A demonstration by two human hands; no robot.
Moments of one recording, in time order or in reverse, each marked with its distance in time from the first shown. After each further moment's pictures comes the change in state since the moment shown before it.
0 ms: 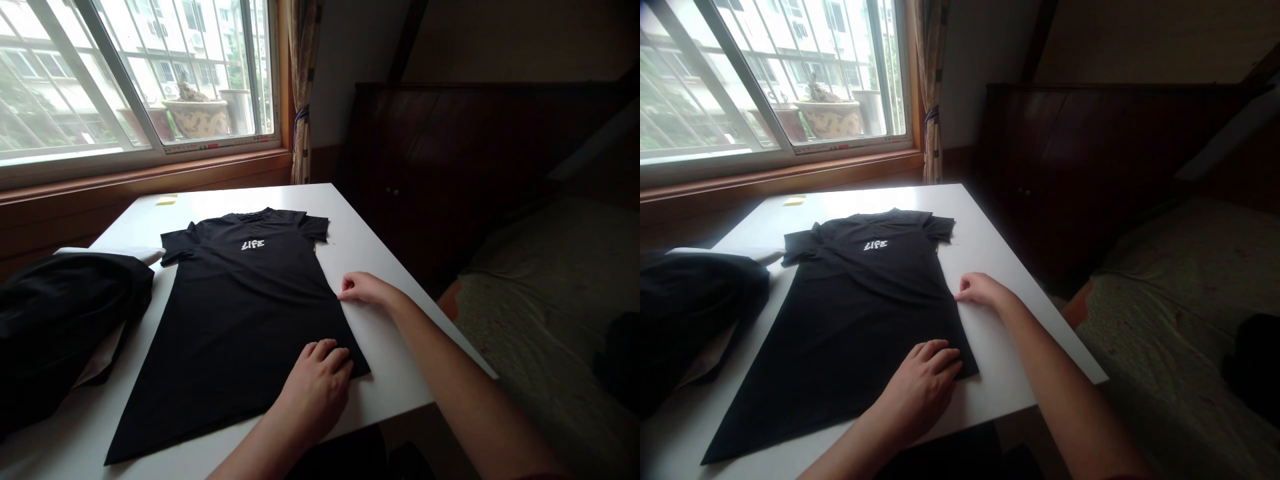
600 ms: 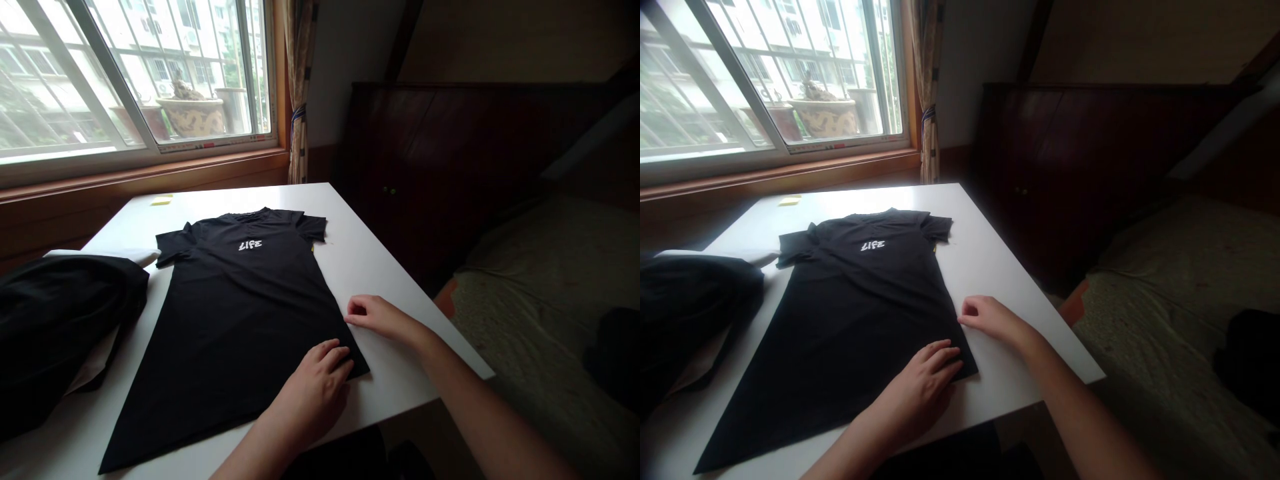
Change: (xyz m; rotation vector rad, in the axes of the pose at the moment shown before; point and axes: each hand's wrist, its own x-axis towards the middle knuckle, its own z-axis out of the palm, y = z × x) left_hand -0.004 -0.007 0.005 -0.035 -0.020 0.055; right_hand -0.075 -0.003 0.016 -0.063 0.044 -0.229
